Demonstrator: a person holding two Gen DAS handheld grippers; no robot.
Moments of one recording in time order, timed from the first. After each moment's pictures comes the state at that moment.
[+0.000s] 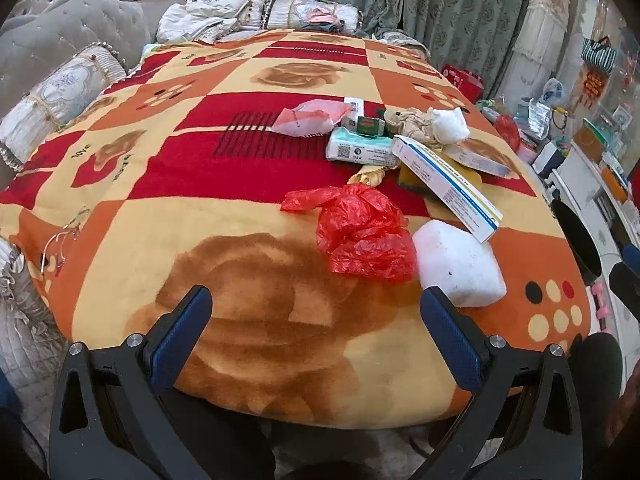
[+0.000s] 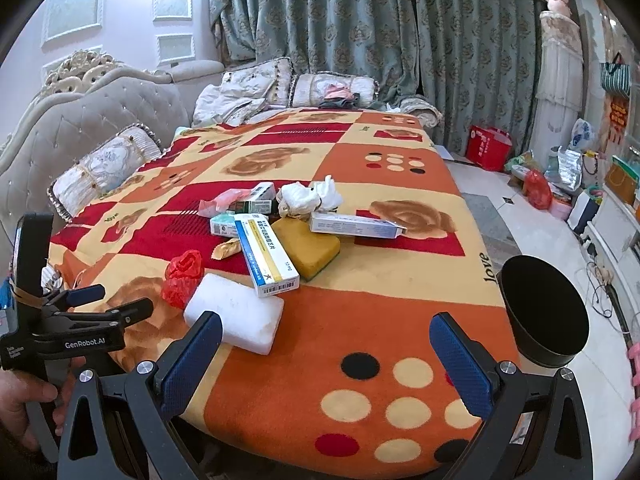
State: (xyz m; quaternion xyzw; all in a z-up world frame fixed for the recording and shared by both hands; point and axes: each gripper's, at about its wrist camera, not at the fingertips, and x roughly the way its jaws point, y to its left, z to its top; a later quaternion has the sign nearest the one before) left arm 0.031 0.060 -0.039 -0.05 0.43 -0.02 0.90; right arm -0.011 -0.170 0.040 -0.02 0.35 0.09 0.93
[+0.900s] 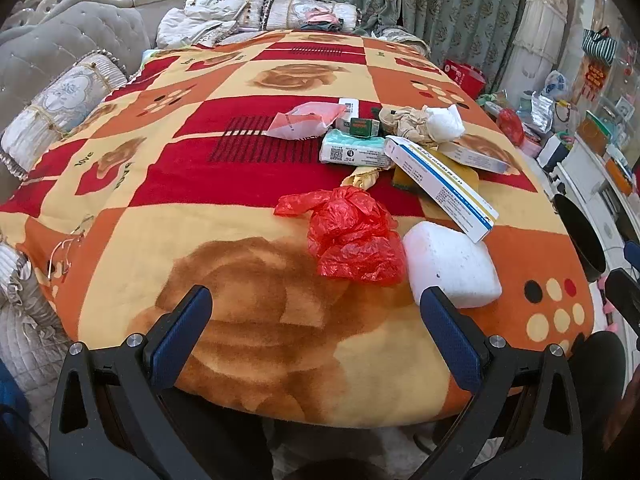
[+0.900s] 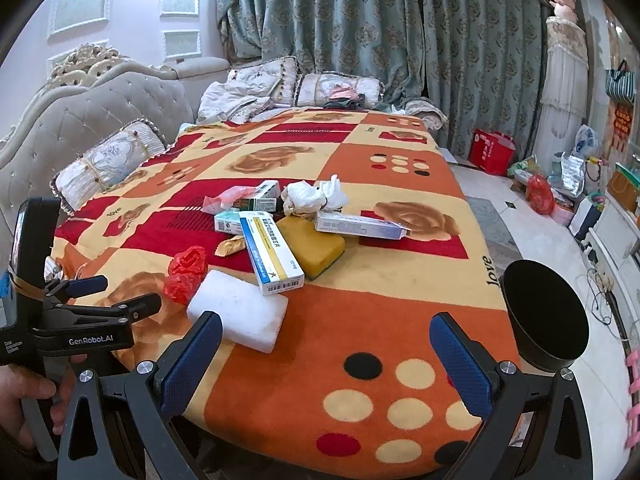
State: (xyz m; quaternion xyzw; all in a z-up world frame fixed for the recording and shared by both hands) left arm 0.033 0.050 -0.033 -0.03 0.44 -0.02 0.90; right arm -0.013 -0.167 0.037 -0.03 0.35 0.10 0.93
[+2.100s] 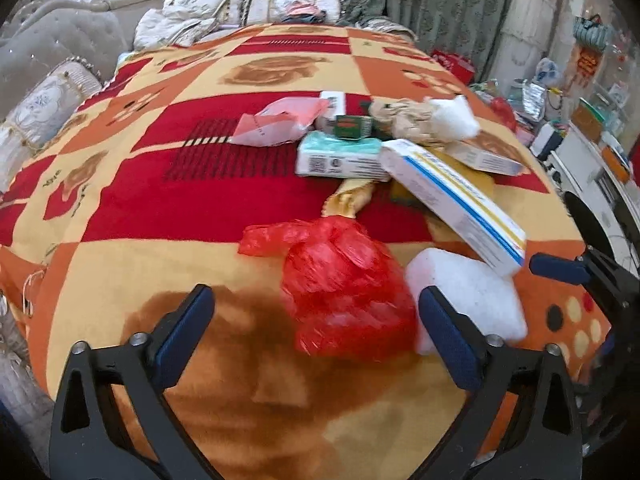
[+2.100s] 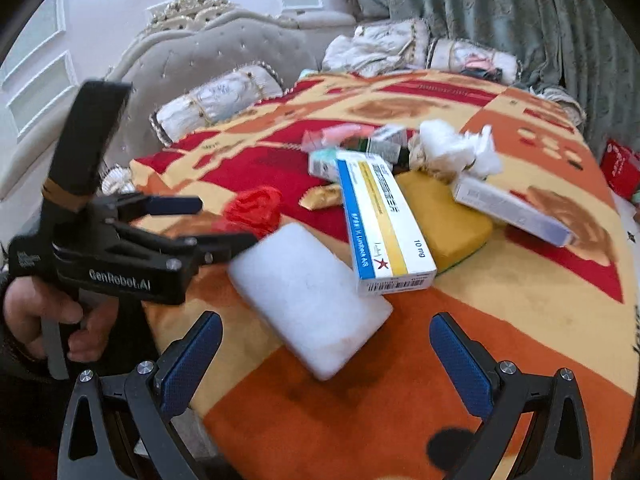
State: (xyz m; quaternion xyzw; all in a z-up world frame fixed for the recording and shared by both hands) left arm 0.092 0.041 -0.060 -0.02 0.45 -0.04 0.89; right arm 0.070 -0.132 -0.047 -0.06 0.40 0.34 0.85
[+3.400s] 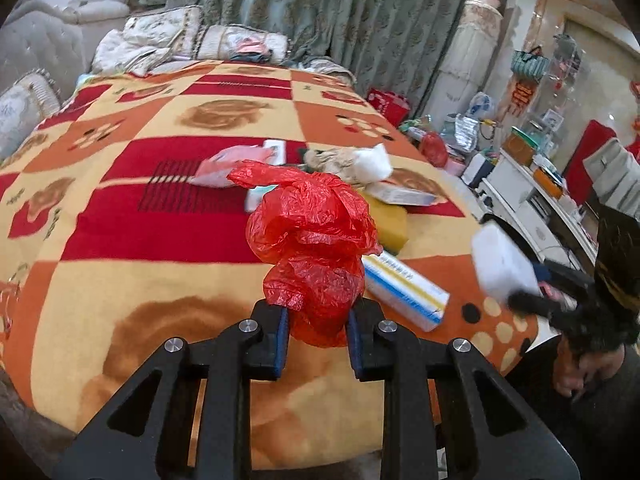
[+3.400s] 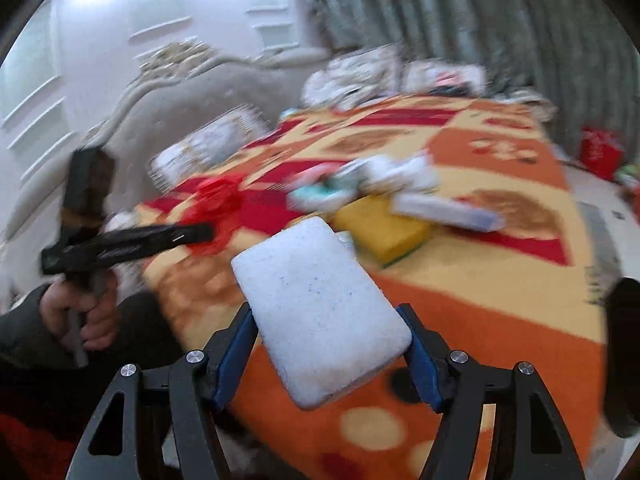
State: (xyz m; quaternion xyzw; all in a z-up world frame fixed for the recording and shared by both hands) left arm 0.050 0.051 -0.015 -0.07 0.37 -0.17 0.91; right arm 0.029 -0.209 -0.005 0.01 0.34 0.29 0.89
